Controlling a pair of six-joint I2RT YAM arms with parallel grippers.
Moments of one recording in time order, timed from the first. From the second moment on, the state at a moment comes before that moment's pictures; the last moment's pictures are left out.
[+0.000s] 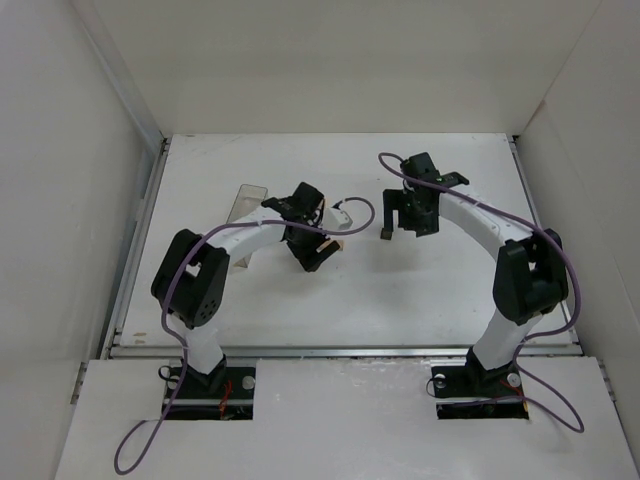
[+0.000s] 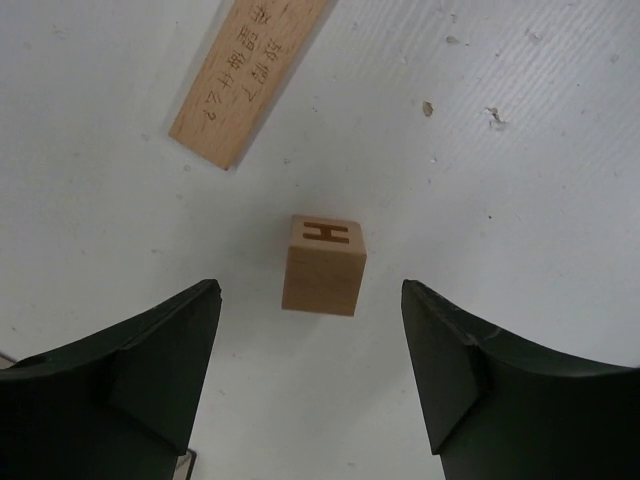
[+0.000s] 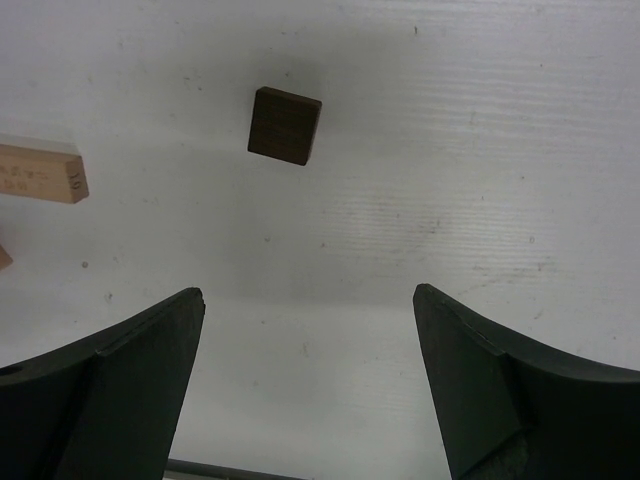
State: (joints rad) left arm -0.60 1.76 1.23 -0.65 0.19 0.40; right arm 0.36 1.74 1.39 -0.78 0.01 0.35
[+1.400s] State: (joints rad) left arm -0.65 2.06 1.67 -0.87 0.25 0.93; right arm 0.34 1.69 1.33 -0.77 0.10 0.35
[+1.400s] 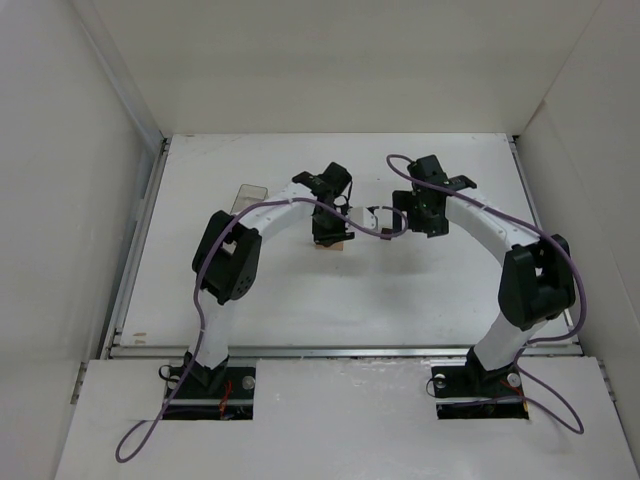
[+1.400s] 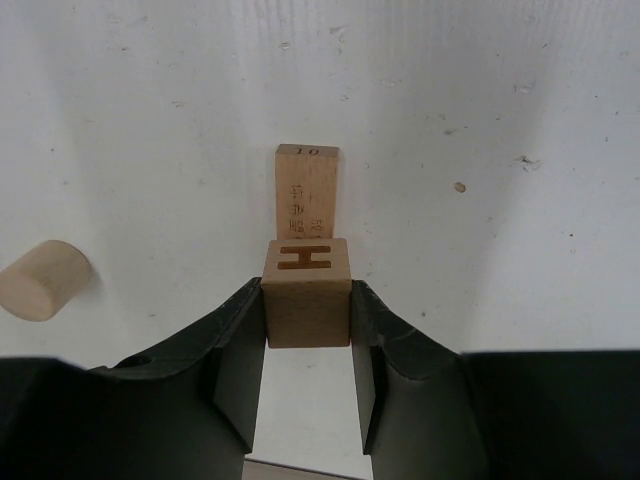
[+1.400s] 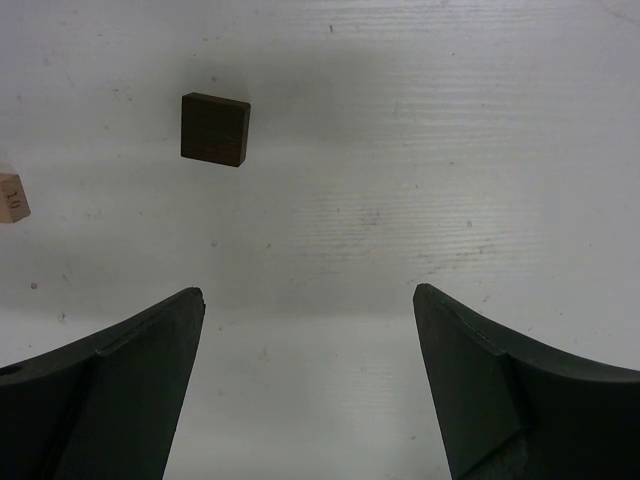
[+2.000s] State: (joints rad) left arm -0.65 2.09 1.72 -0.89 0.25 0.92; right arm 0.34 1.68 1.31 -0.77 0.10 0.35
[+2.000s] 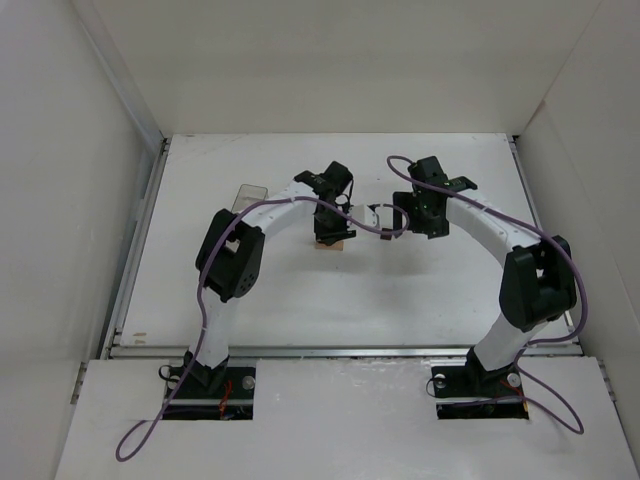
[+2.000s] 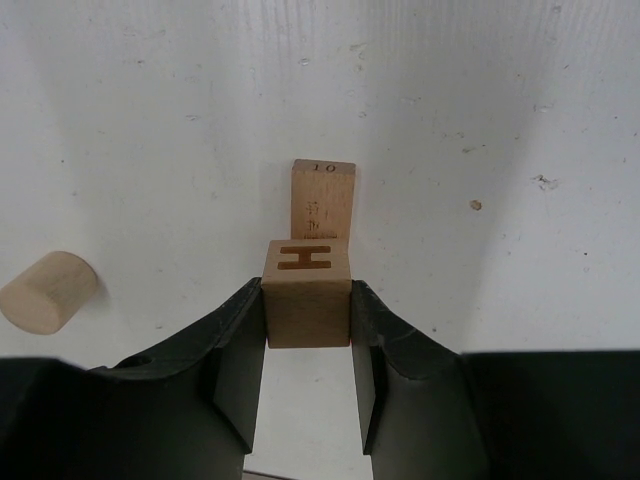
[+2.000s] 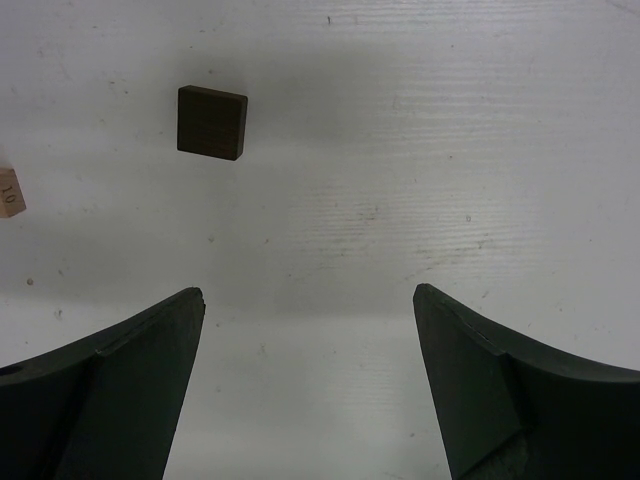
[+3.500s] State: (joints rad) left arm -0.65 2.11 1.69 -0.84 0.24 0.92; right arm 0.34 1.68 1.29 -0.77 0.10 0.35
